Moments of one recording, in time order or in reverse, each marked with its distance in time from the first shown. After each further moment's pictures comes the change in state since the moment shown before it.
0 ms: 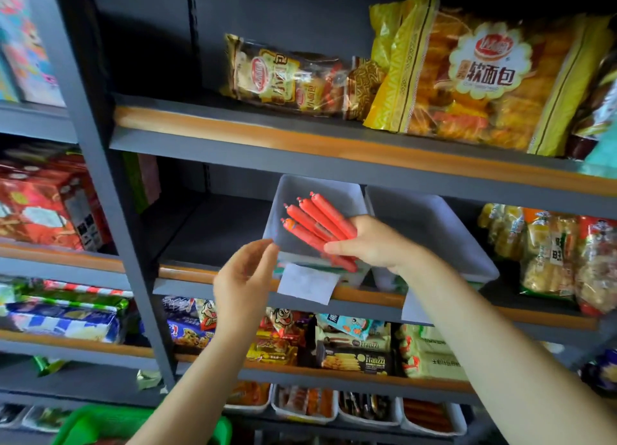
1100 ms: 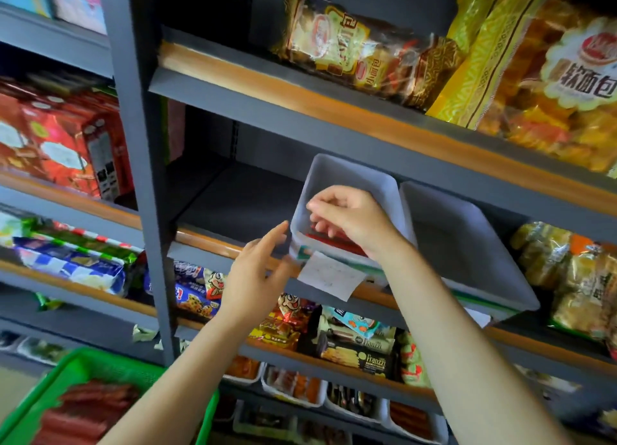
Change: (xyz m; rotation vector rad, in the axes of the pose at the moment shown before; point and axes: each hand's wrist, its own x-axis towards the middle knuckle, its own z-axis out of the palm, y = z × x) left_hand 0.022 -0.060 -0.024 0.411 -0.200 0.163; right_hand 0.052 -0.033 0.054 0.137 0.087 -0.123
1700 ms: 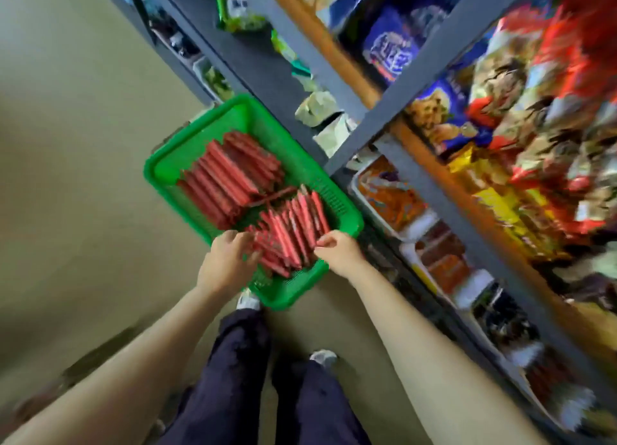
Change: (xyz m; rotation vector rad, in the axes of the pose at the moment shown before) left_hand -0.312 -0.390 -0.044 0.411 -0.157 -1.006; right_hand -0.089 0.381 0.425 -0.372 -0.705 0.638
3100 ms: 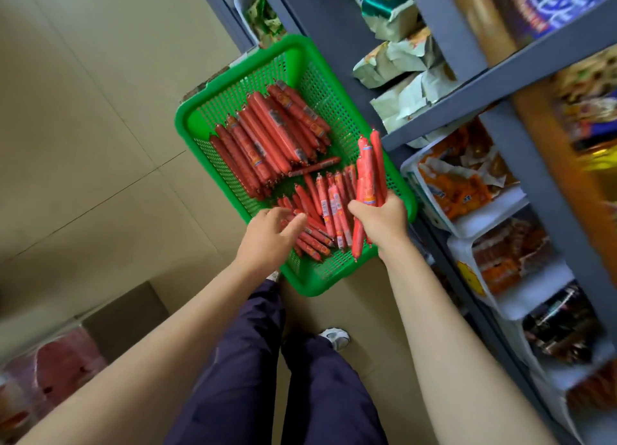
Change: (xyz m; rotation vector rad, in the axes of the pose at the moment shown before) left_hand 0.014 -0.018 0.017 -0.361 -0.056 -0.206; right_hand 0.032 -0.036 0.031 0.237 0.296 0.019
